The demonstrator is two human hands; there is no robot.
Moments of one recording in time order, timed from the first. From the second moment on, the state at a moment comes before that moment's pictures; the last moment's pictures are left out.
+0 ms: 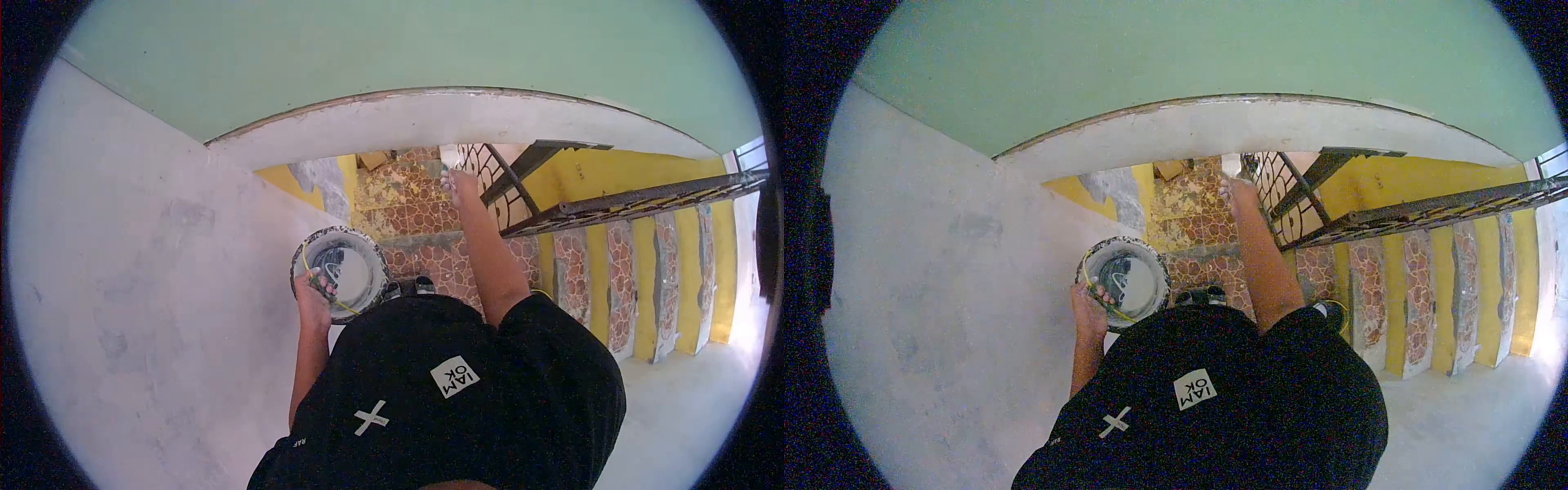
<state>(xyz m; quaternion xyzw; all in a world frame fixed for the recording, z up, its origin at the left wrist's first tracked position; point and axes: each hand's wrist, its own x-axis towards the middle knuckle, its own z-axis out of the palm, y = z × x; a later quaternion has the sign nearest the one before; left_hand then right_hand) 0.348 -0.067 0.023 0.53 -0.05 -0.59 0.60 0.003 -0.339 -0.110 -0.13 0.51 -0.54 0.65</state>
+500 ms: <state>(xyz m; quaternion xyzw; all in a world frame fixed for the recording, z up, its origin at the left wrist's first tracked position) 0.341 -0.072 0.031 0.54 -0.04 -0.59 0.59 -0.013 -0.338 -0.018 -0.30 0.46 -0.60 0.58</state>
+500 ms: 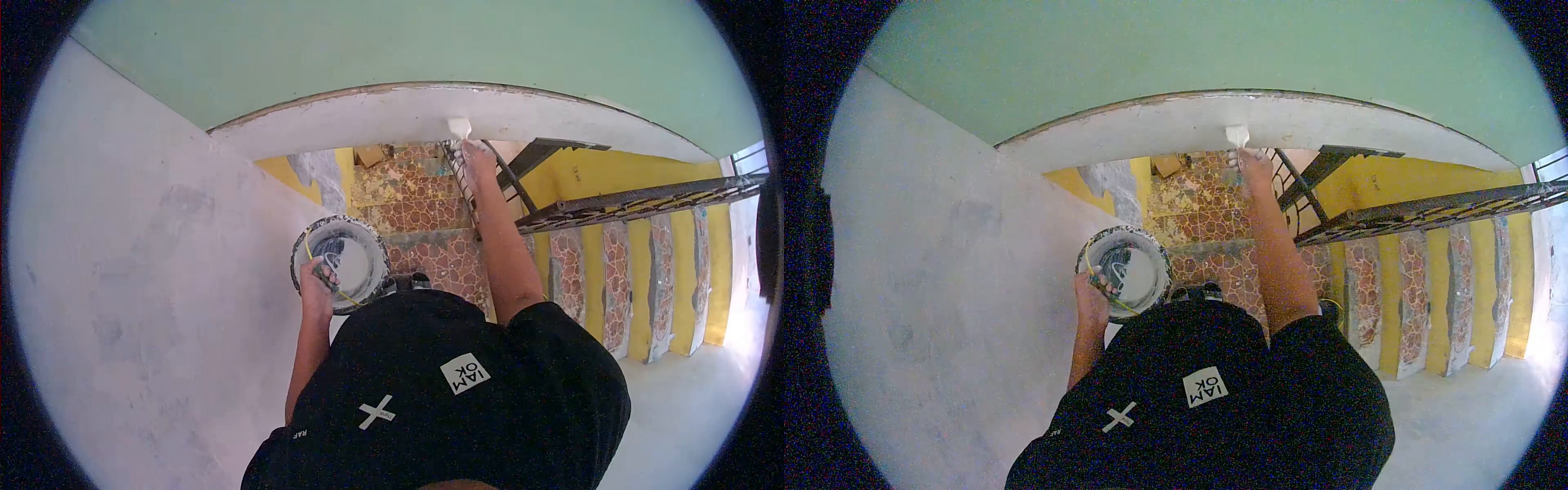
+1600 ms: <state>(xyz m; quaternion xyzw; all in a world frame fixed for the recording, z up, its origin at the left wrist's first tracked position) 0.341 -0.069 0.037 0.57 -0.07 -0.59 0.57 -0.023 -0.368 -0.084 -0.37 0.60 -0.64 0.31</state>
